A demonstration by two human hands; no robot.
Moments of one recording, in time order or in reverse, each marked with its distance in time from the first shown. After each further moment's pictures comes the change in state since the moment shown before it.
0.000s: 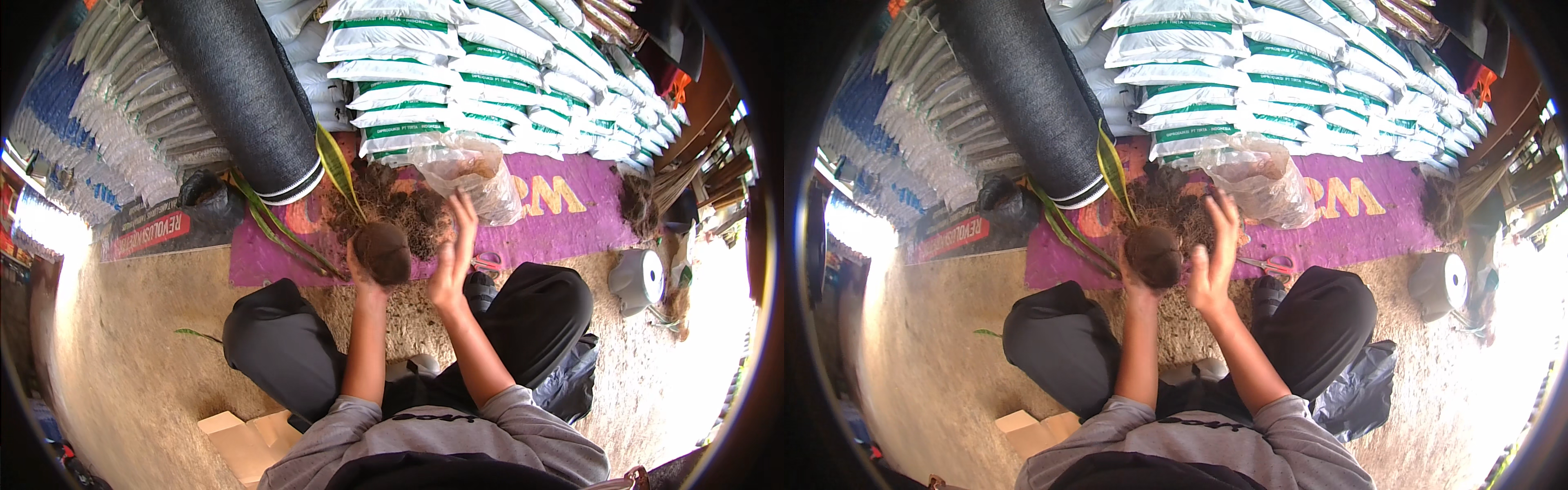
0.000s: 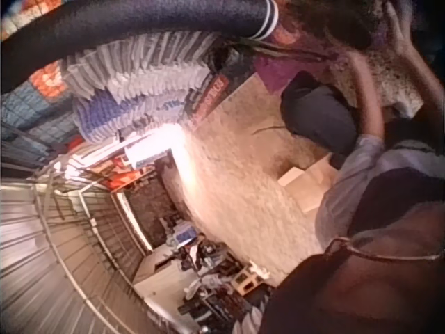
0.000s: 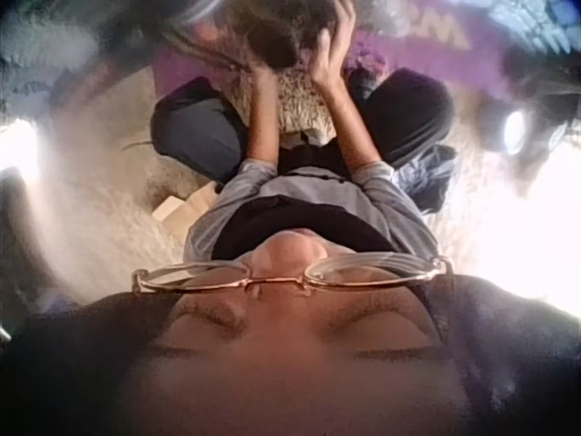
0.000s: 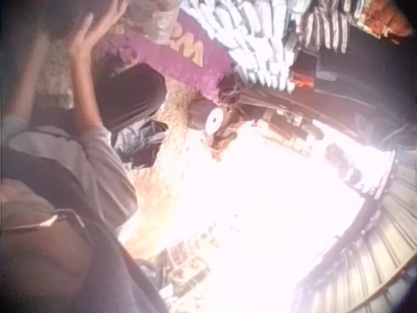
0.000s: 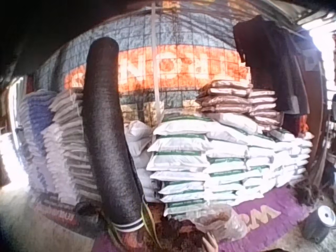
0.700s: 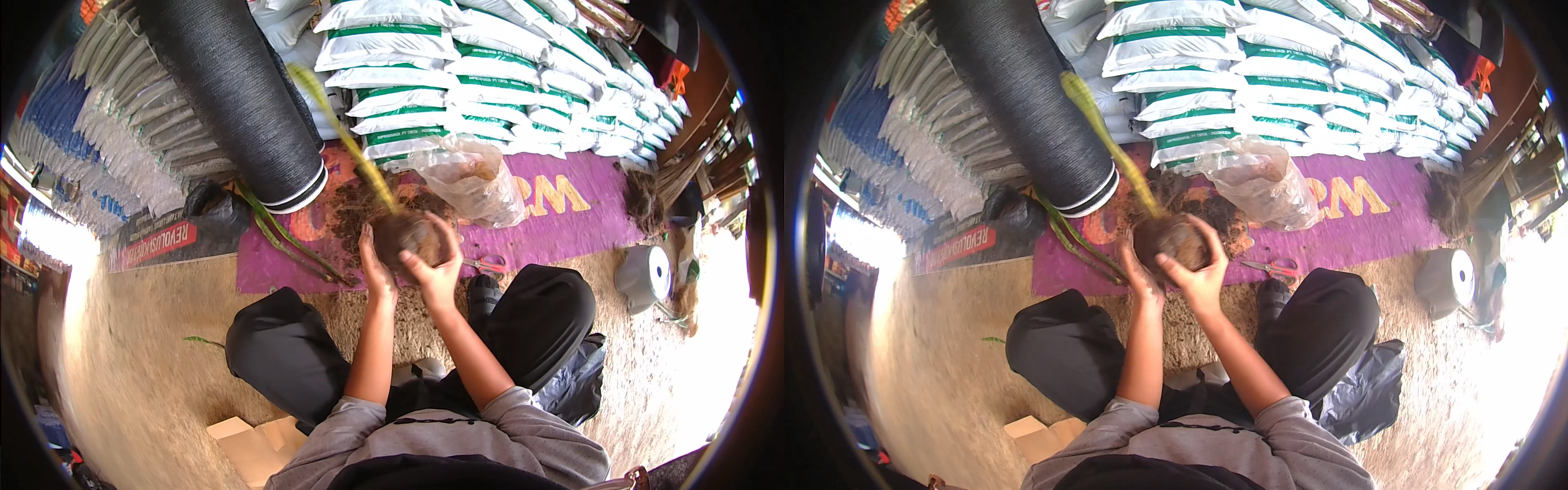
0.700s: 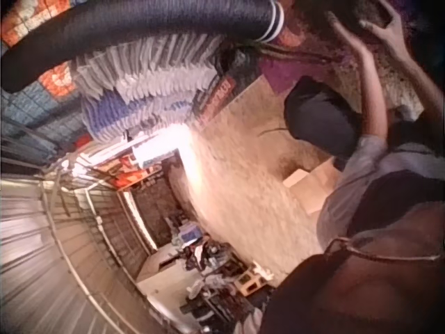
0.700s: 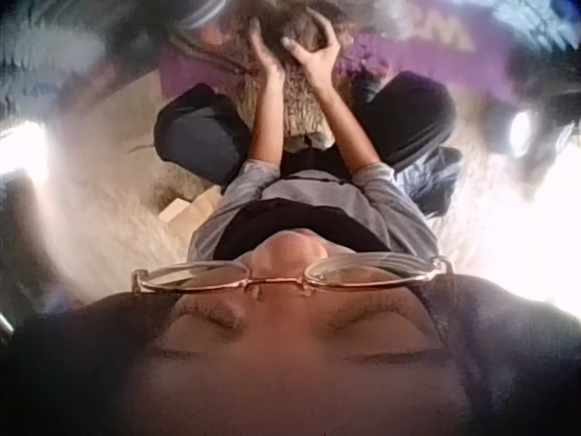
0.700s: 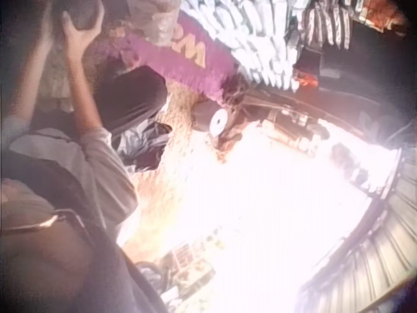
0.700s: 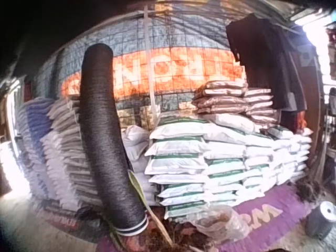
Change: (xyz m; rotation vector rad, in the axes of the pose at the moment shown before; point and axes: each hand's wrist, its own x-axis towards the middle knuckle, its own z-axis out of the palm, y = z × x) left_hand -0.011 -0.011 0.049 0.517 0.186 0.441; right_hand -0.015 -0.005 0.014 0.583 0.061 0.426
